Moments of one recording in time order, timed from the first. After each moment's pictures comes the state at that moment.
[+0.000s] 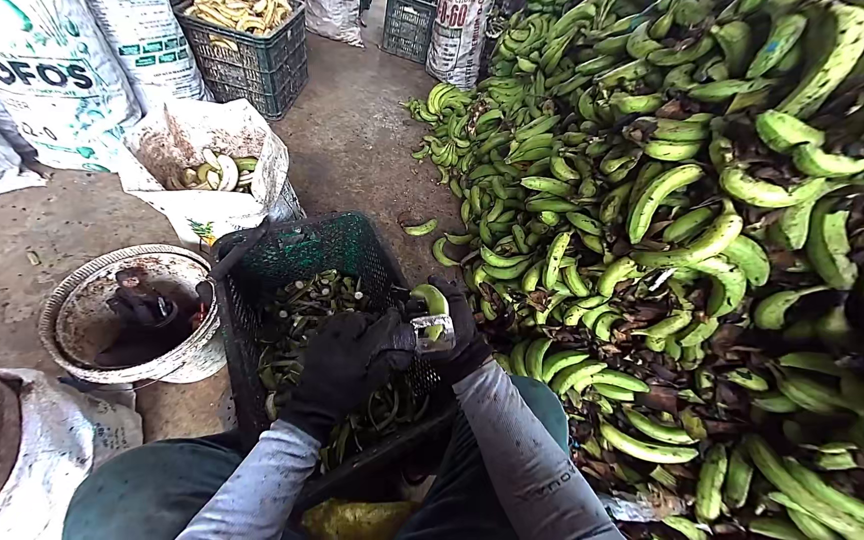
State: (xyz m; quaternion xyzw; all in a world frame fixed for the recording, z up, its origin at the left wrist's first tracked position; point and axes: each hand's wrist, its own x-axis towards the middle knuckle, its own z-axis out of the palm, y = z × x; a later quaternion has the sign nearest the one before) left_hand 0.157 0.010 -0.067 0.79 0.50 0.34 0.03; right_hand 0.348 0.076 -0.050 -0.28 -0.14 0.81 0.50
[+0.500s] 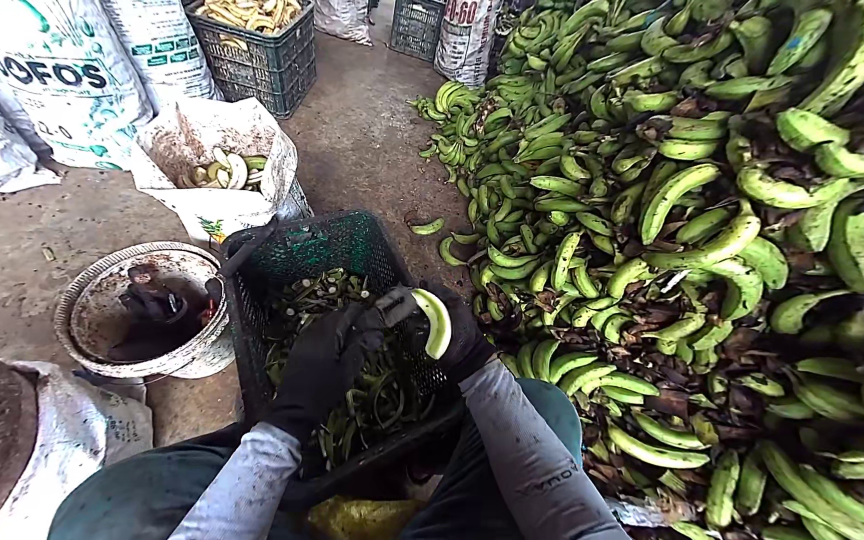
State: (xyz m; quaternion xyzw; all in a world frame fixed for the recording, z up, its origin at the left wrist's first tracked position) left_hand 0.125 0.007 -0.048 0.69 0.59 0.28 0.29; right_hand 0.346 0.076 -0.051 -0.28 -0.21 0.82 0.45
